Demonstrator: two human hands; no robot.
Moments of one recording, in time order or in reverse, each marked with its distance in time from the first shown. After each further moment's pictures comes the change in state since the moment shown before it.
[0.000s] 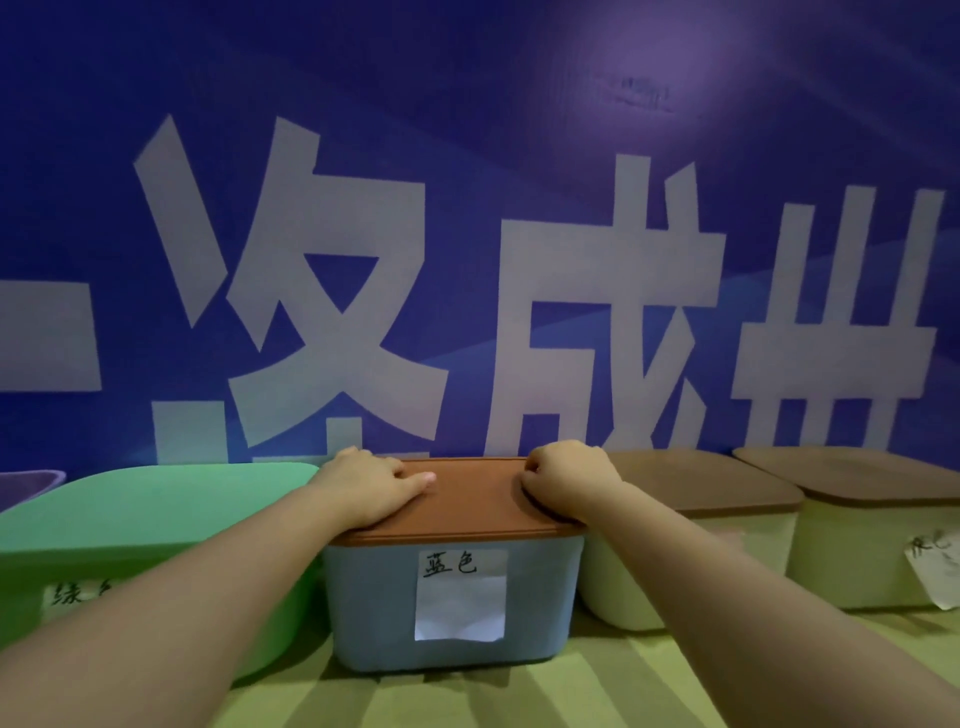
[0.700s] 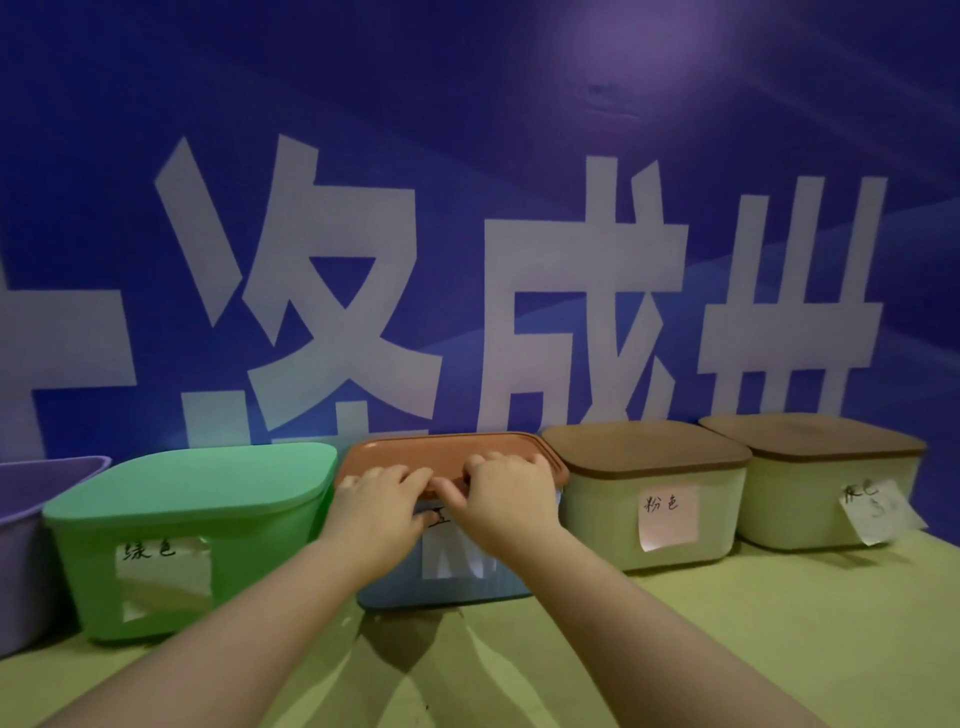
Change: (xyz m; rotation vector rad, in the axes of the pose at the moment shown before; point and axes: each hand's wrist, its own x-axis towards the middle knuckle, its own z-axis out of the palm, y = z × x) left_hand -0.081 0.022 0.023 0.051 0.288 0.164; right_hand -0.097 -0.069 -0.001 0.093 0.238 -0.113
